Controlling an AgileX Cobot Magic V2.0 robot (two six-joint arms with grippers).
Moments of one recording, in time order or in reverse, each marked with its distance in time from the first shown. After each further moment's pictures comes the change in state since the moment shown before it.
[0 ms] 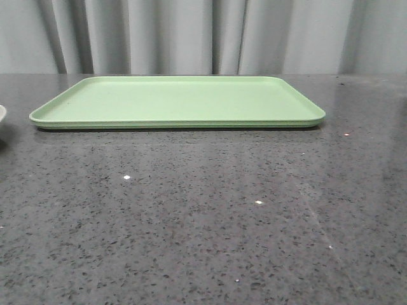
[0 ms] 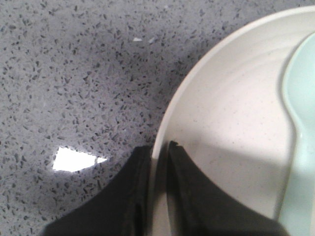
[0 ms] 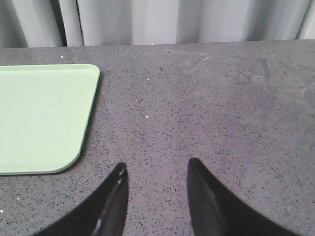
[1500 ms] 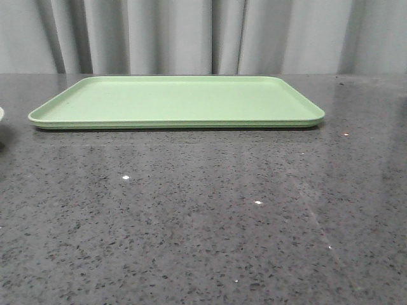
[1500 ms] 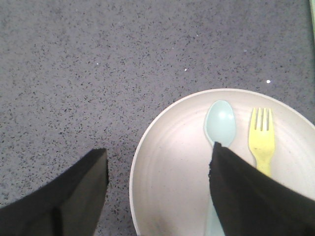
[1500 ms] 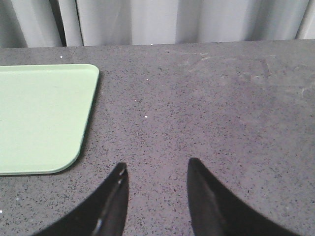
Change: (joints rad) left arm -0.078 -0.407 0.021 0.078 -0.008 -0.066; right arm 0.000 0.000 0.000 -0.002 0.000 0.000
